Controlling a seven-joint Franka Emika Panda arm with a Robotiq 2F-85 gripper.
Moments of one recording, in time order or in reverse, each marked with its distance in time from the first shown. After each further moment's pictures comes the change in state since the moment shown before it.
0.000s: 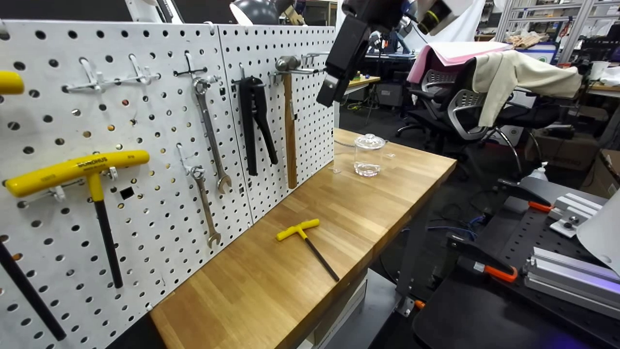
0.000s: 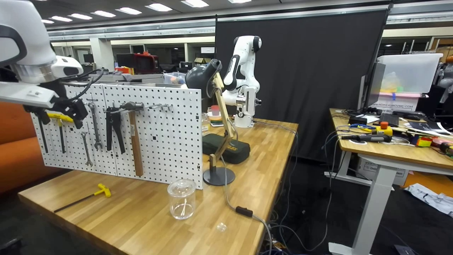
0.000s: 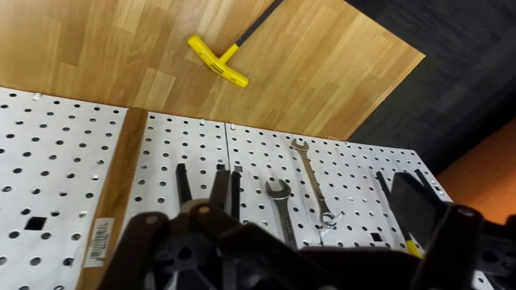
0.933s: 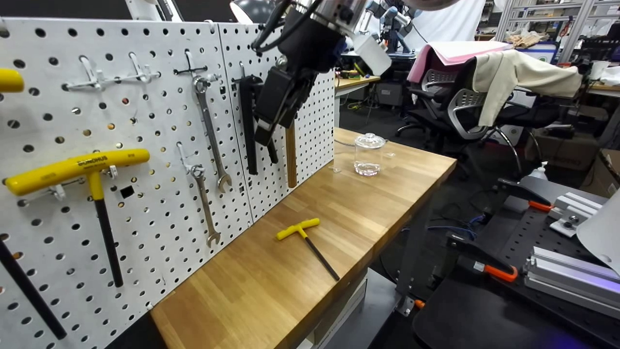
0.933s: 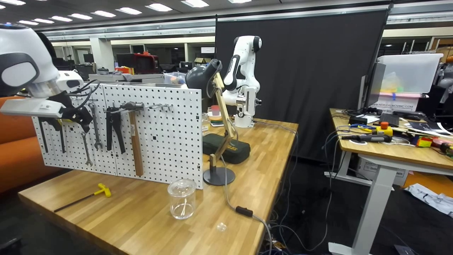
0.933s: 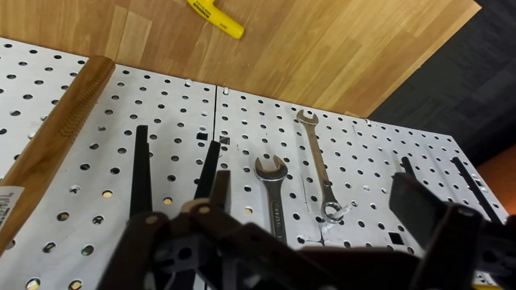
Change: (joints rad) arm 0.002 0.329 0.103 0.173 -0.148 0.236 0.202
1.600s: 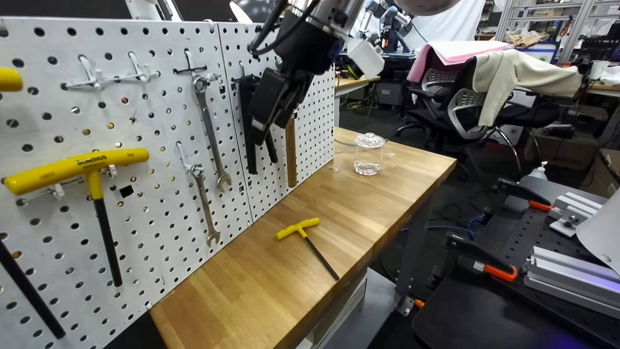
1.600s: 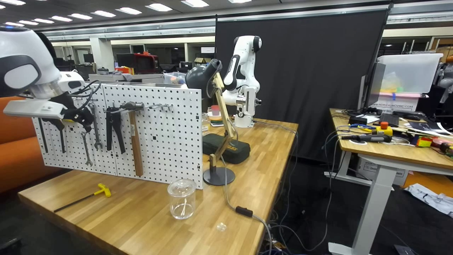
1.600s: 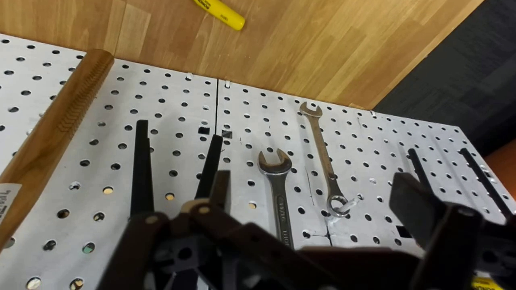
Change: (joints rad) arm 0.001 0.030 0.000 0.017 0.009 0.034 0.011
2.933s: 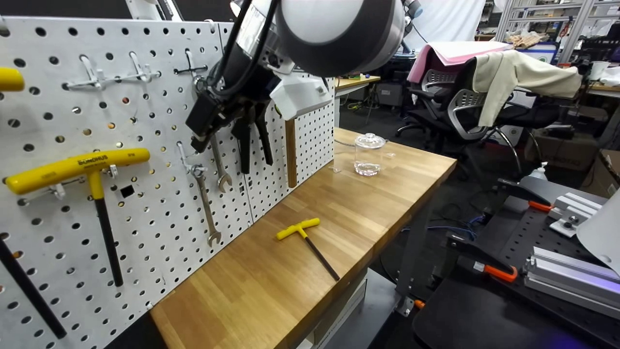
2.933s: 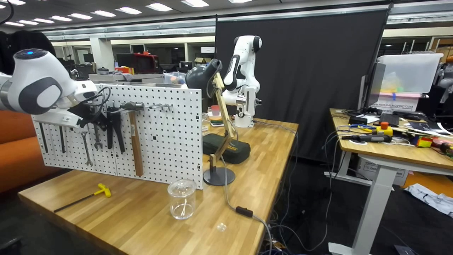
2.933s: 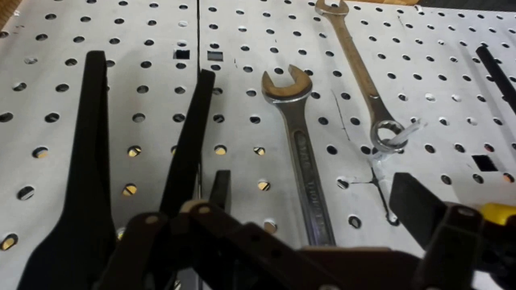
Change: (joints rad) arm 0.000 0.298 0.003 0.229 -0.028 0.238 0.163
